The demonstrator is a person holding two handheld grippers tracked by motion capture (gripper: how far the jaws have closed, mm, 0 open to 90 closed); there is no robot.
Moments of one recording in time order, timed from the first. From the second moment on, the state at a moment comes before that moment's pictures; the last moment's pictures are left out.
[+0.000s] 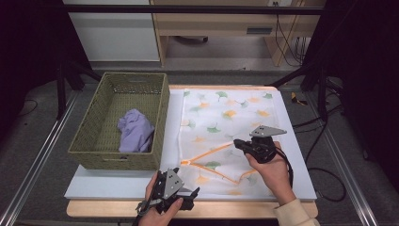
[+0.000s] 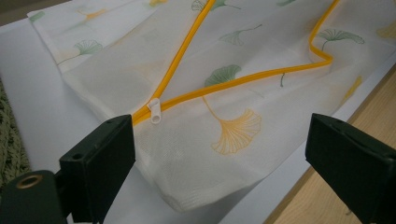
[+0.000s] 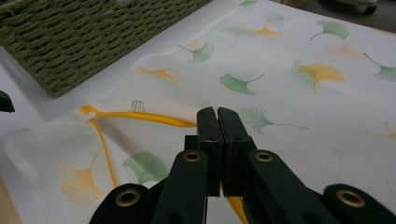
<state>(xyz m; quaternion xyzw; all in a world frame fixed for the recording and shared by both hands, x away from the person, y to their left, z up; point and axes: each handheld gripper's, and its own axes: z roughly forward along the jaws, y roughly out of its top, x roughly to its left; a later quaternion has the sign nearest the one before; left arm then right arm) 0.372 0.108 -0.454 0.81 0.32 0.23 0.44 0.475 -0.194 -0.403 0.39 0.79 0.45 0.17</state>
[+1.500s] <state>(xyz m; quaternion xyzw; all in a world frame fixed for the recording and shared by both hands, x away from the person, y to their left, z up) 0.412 0.141 -0.358 0.85 0.30 0.25 0.36 0.467 -0.202 -0.411 0.38 0.78 0.47 0.17</state>
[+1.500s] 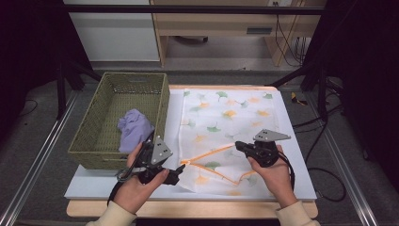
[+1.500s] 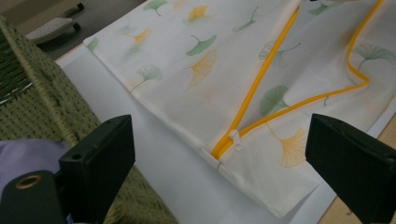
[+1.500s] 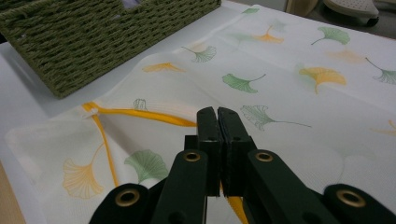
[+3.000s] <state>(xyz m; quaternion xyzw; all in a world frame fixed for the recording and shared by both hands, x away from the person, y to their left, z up) 0.432 0.201 -0.309 0.84 0.35 0.28 0.32 0.465 -0.204 -0.410 0.38 0.78 0.47 0.18</state>
